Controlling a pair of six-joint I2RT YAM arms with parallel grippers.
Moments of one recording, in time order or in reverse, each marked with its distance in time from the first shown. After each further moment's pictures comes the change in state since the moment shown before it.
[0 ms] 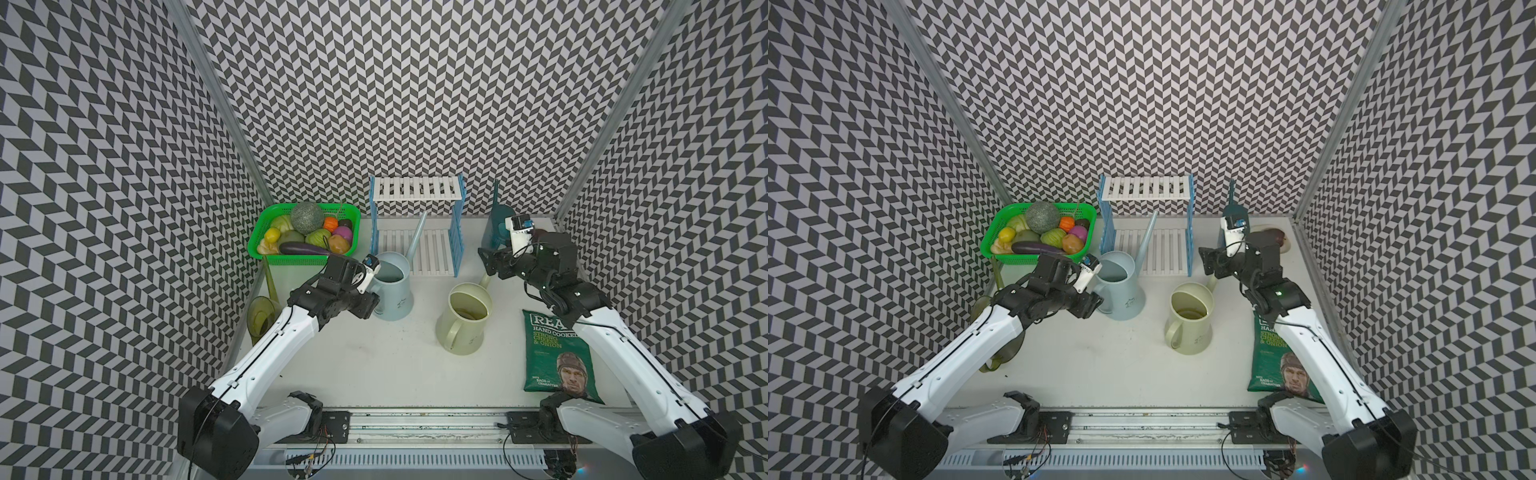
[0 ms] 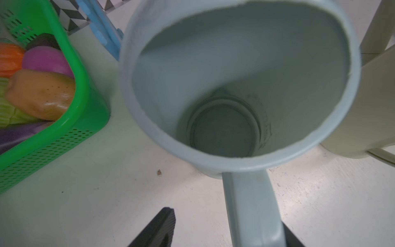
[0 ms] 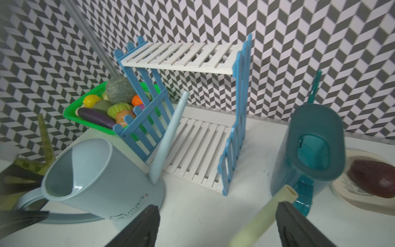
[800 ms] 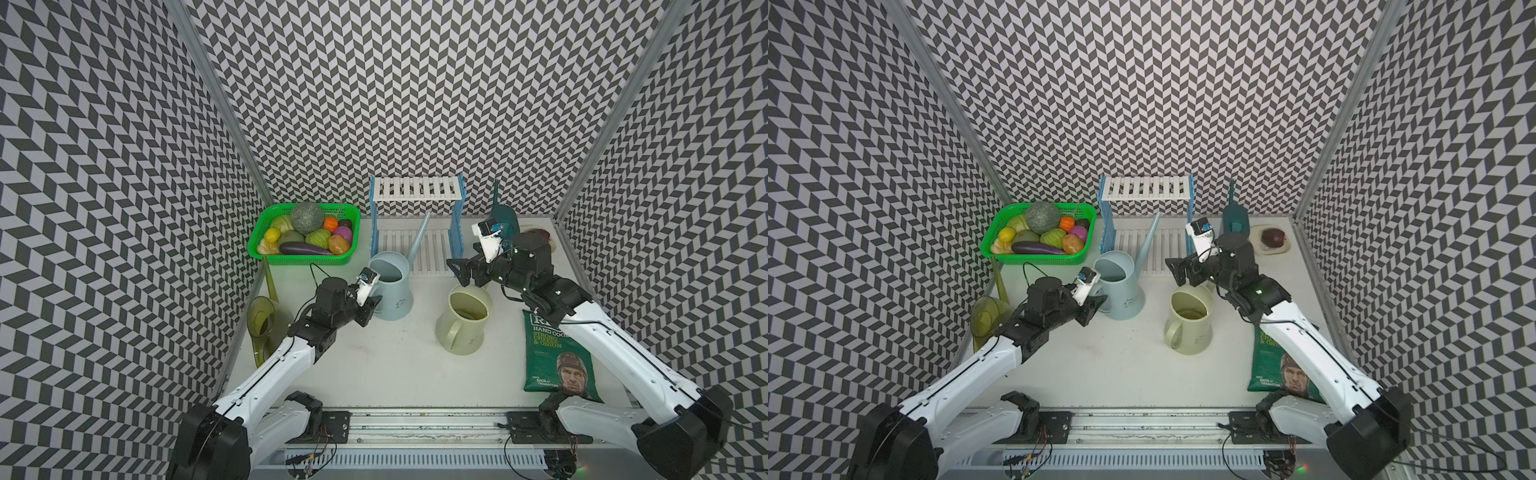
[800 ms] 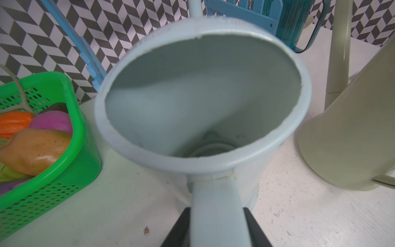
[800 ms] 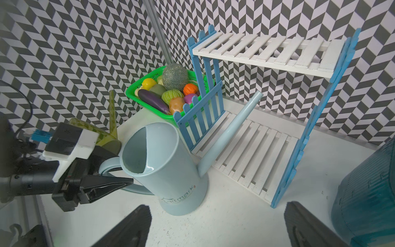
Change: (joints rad) left arm 0.018 -0.112 -0.368 0.600 0.139 0.018; right arm 0.168 0.050 0.033 0.021 -0.069 0.019
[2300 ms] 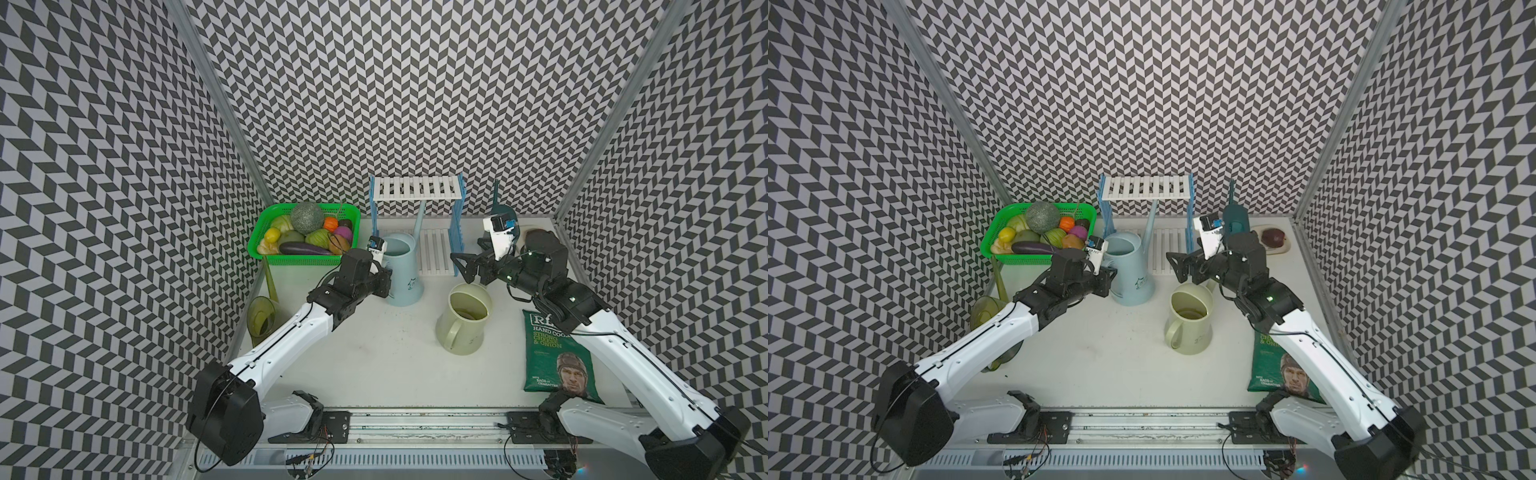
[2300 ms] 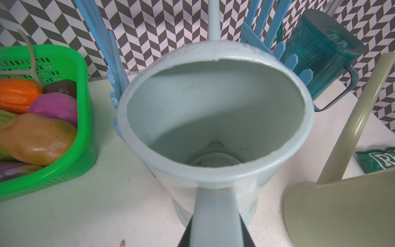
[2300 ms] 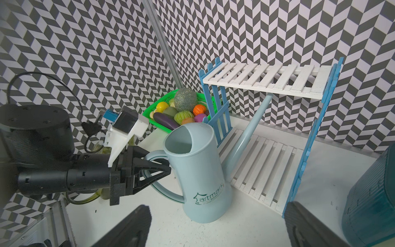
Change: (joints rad) left arm -0.135 0.252 0.384 -0.182 -0.238 -0.379; right arm 0.006 -0.074 0.030 0.002 0.001 0.076
